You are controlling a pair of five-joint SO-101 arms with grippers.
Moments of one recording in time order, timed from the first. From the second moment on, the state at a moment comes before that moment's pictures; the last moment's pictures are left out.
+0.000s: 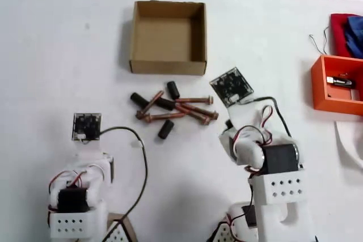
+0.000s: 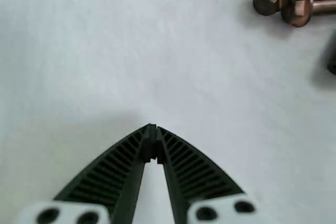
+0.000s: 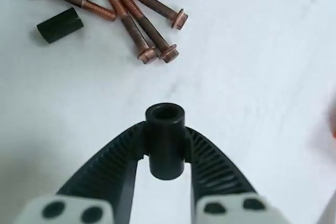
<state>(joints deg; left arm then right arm) -9.6 -102.3 95.9 72.7 1.5 -11.1 -57.0 46.4 79.6 26.1</state>
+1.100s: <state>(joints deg) -16.8 -89.8 79.3 42.2 -17.5 -1.7 -68.4 46.4 83.1 35.7</state>
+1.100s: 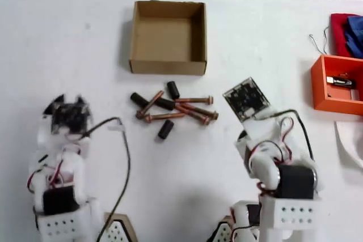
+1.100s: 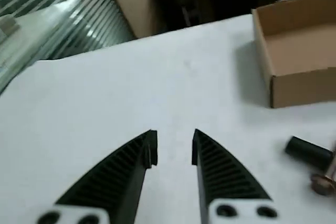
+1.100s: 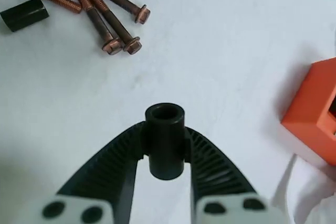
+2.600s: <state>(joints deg) 13.5 24.4 6.0 67.1 -47.2 9.4 -73.5 74.0 52.8 17.4</state>
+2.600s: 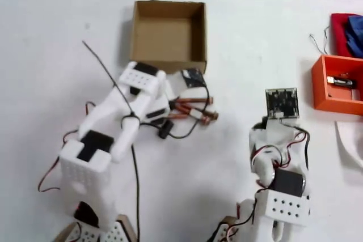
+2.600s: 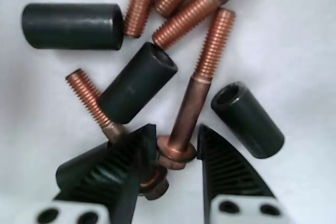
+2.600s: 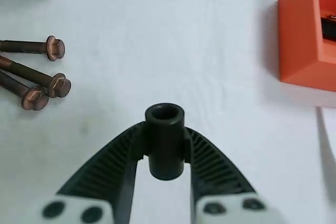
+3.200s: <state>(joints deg) 14.6 25.4 -9.8 86.0 -50.2 9.4 -73.5 74.2 52.8 17.4</state>
